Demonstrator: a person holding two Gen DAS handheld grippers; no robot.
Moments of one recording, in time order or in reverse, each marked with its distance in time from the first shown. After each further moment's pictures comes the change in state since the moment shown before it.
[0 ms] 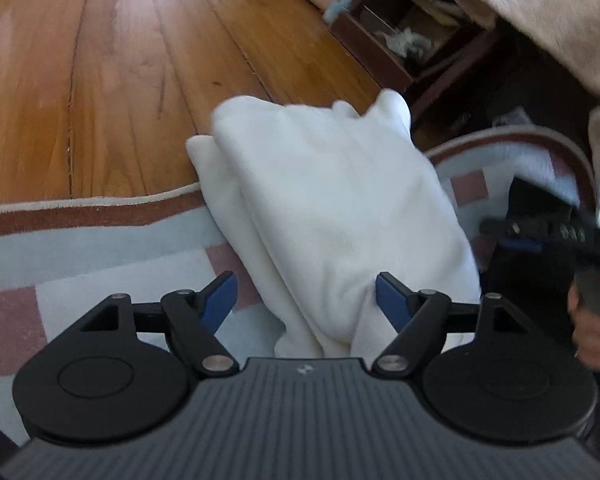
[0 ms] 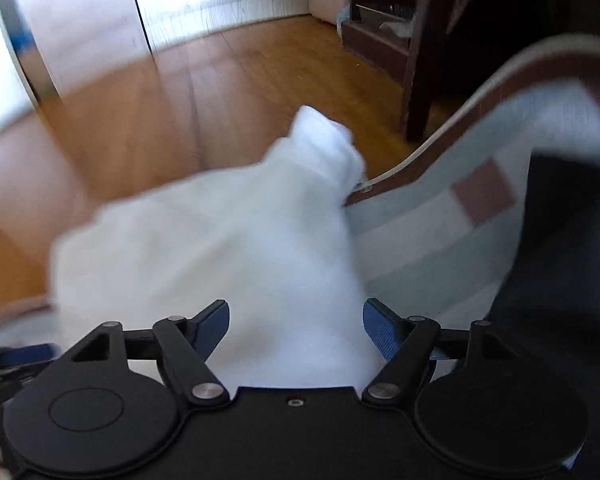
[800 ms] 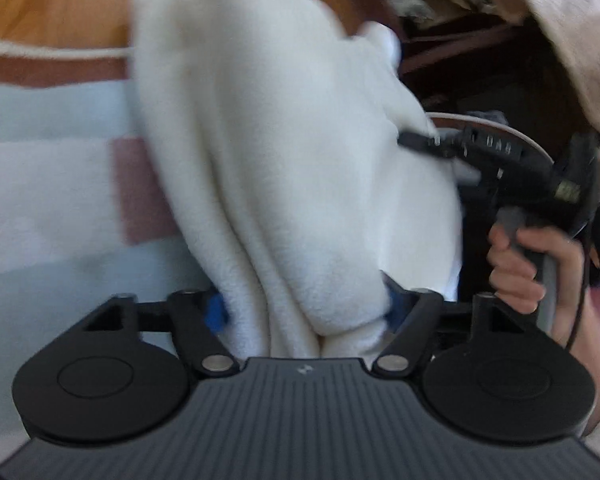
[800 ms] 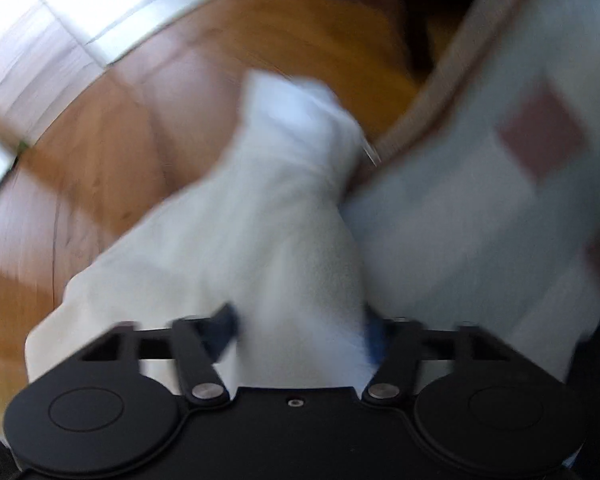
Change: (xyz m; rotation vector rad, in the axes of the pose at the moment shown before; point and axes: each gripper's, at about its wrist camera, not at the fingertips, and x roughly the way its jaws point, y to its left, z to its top) left arm 0.094 -0.012 -0.008 -0.196 0.189 -0.261; right arm 0.083 -0.028 0.023 0.101 0.088 0.064
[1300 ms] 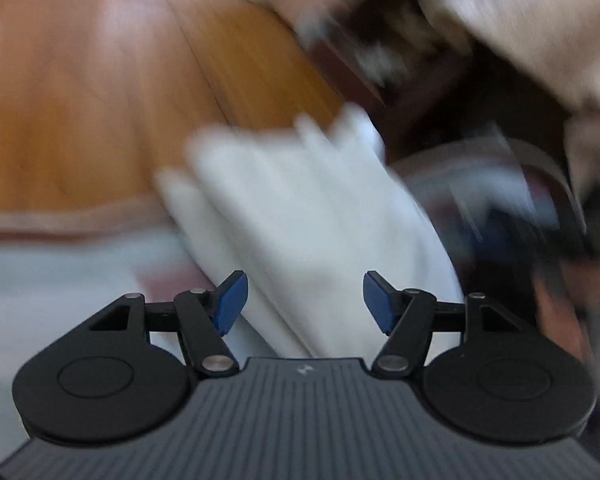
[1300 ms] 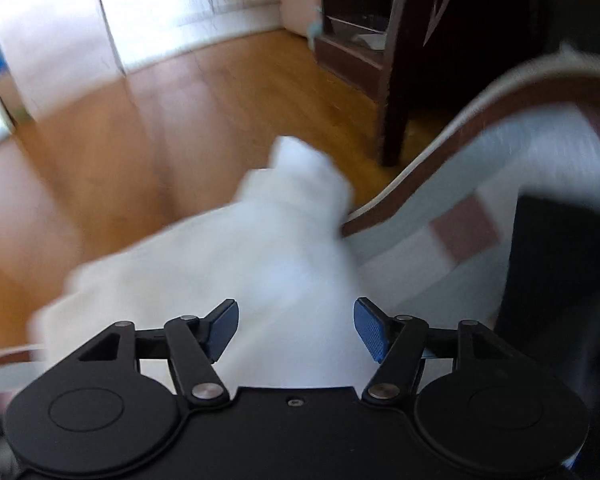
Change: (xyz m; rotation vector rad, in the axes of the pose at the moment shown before) left arm -0.057 -0.051 0.001 0.244 -0.294 0.161; right arm -0.076 0.006 -0.055 -0.079 -0.132 -0.087
